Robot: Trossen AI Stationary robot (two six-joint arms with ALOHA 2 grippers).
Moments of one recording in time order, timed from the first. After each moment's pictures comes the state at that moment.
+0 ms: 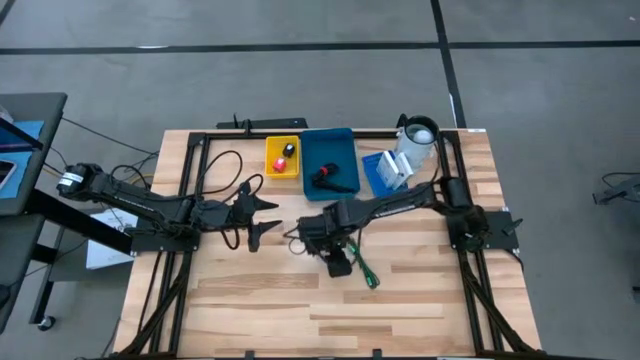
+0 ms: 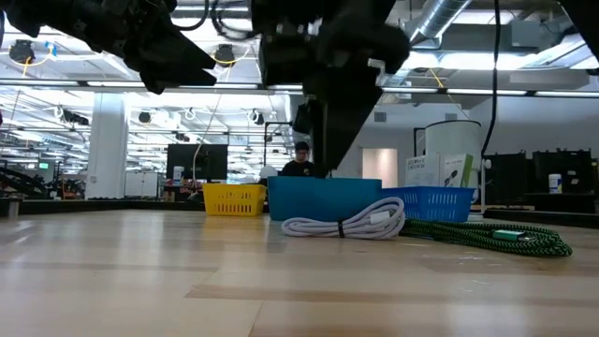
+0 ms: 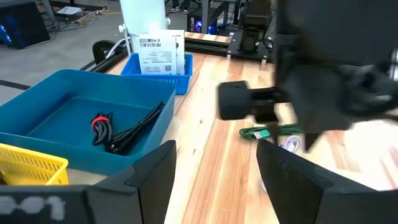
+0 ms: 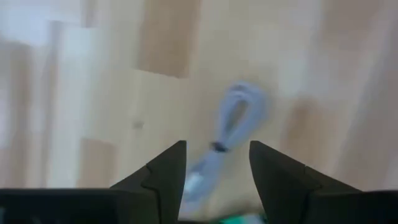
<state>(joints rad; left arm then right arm) -0.21 0.93 0.44 0.19 -0.43 -0.20 0.13 2.12 1.73 -0.97 -0.21 -0.10</state>
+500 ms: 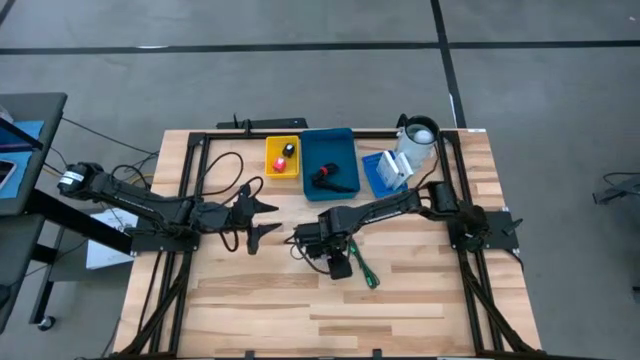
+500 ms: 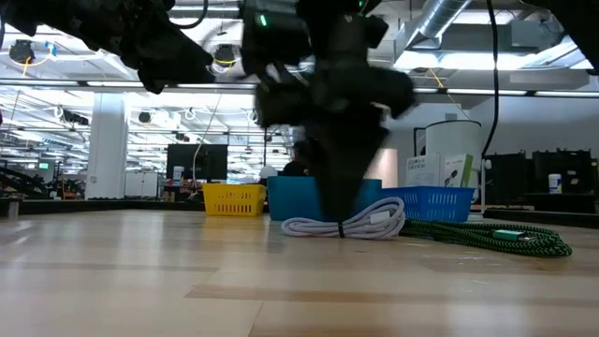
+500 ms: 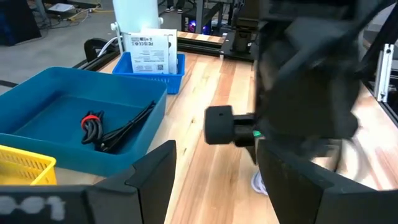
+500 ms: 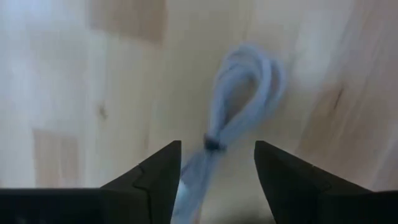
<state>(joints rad) -0.24 0.93 0.44 0.19 -0.43 -0.22 0.14 2.23 1.73 -0.98 -0.21 -0.10</state>
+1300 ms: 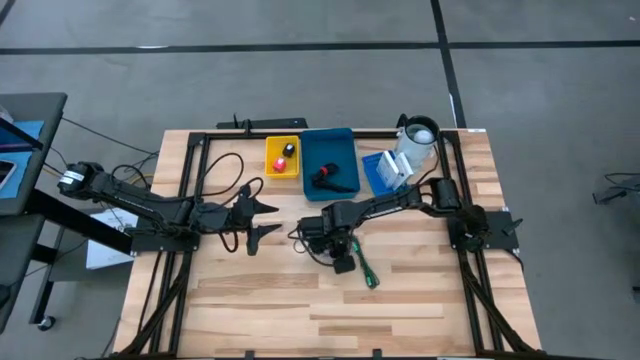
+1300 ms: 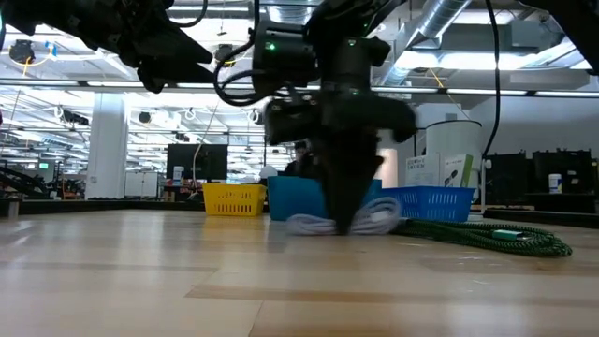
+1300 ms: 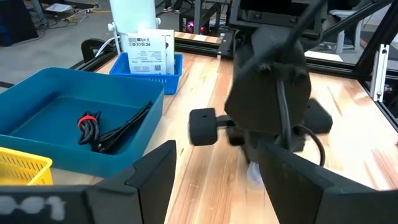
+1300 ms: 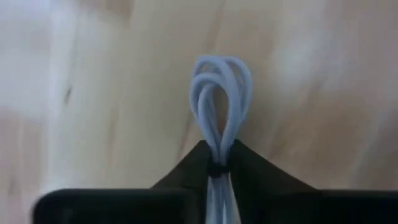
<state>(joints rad) -0.25 0.93 0.44 0.20 -0.43 -0.22 0.11 2.22 1.63 -0.92 -0.22 -0.19</state>
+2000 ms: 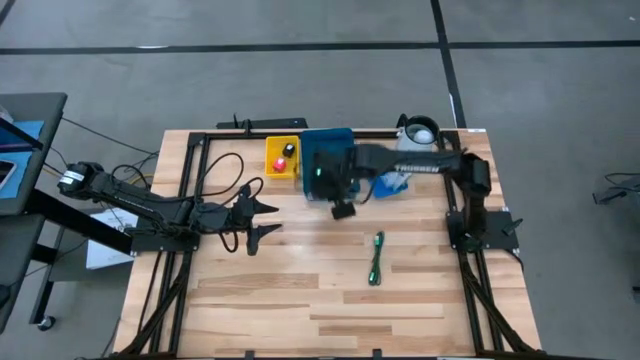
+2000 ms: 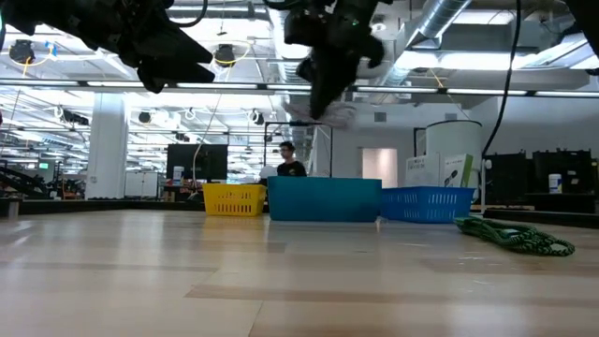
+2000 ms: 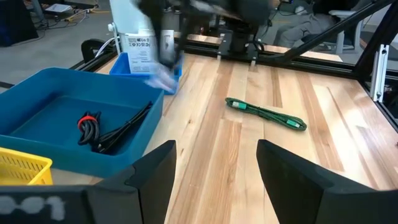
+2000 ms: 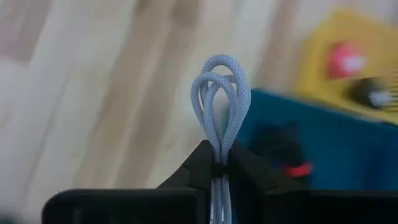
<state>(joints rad) -0.25 0.93 0.44 0.20 -0.43 -0.22 -0.11 1.94 1.78 -1.02 -0.02 -0.52</state>
